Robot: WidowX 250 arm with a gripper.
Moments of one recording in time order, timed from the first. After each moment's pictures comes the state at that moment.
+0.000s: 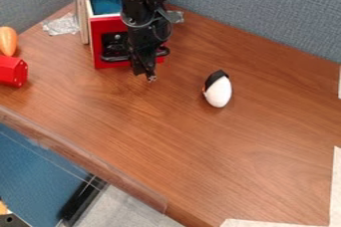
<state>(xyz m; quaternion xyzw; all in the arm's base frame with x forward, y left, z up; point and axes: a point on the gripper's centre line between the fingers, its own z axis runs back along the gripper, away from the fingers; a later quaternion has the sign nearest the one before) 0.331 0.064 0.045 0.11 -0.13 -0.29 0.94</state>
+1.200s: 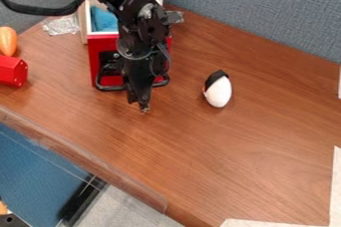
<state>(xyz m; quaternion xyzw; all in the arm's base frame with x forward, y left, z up) 0.296 0.037 0.041 0.14 -0.14 -0.34 0.92</state>
